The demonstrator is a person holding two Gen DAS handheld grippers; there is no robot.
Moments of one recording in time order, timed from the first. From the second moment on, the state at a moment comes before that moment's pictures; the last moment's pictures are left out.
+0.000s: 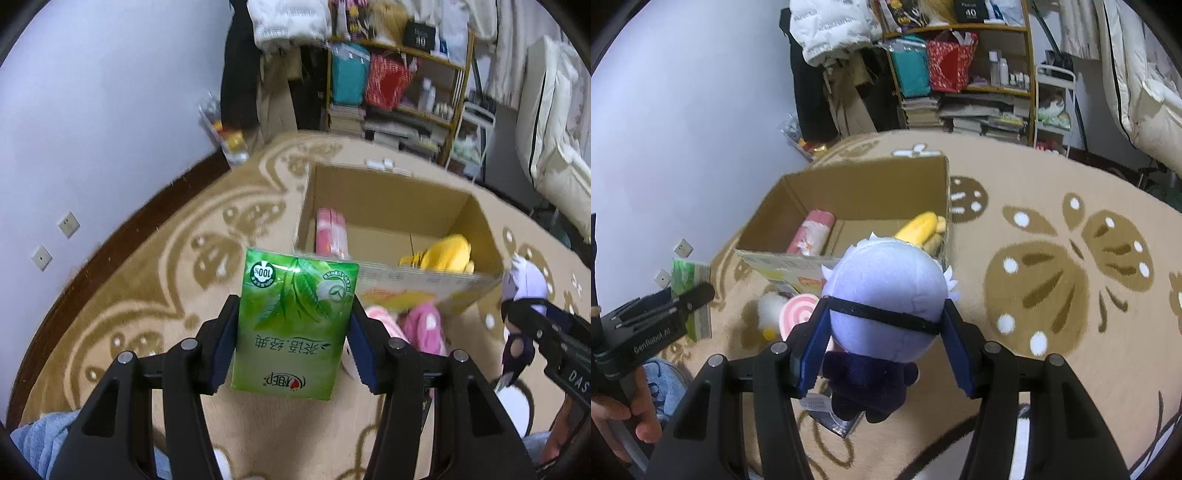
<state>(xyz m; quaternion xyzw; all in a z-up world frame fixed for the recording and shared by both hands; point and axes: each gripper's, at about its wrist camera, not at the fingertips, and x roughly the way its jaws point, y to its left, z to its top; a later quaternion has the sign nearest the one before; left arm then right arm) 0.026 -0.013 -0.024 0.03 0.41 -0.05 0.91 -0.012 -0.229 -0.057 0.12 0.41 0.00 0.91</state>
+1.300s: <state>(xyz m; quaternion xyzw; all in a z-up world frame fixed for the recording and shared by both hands) 0.048 -0.034 0.026 0.06 0.27 -0.05 0.96 -0.002 -0.233 -0.018 0.11 0.31 0.02 0.94</state>
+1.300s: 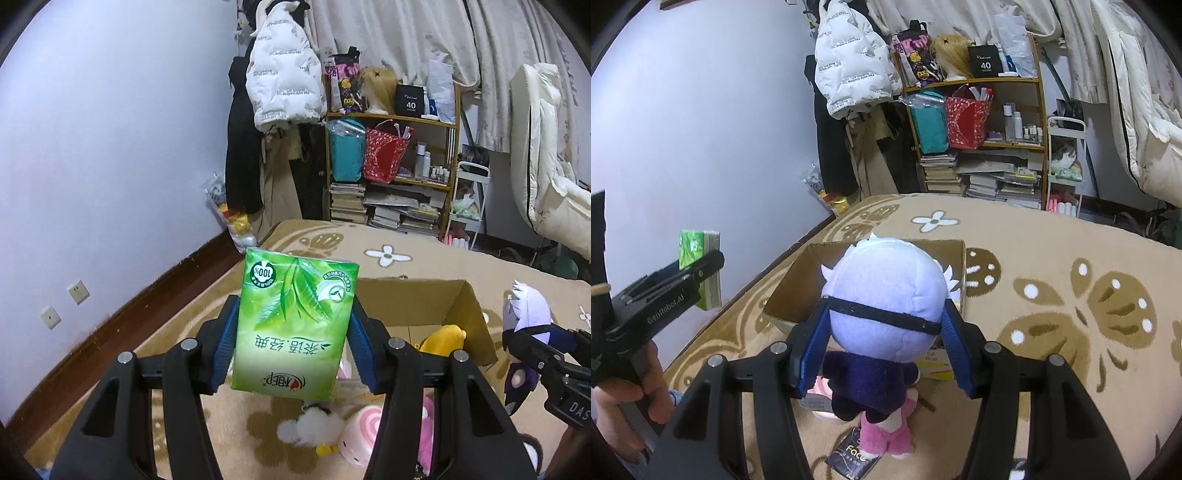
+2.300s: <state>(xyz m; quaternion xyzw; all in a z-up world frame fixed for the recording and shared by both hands) 0.086 -0.067 -0.004 0.09 0.29 -0.07 0.95 0.035 -0.250 -0.027 0.12 0.30 0.02 0.94</state>
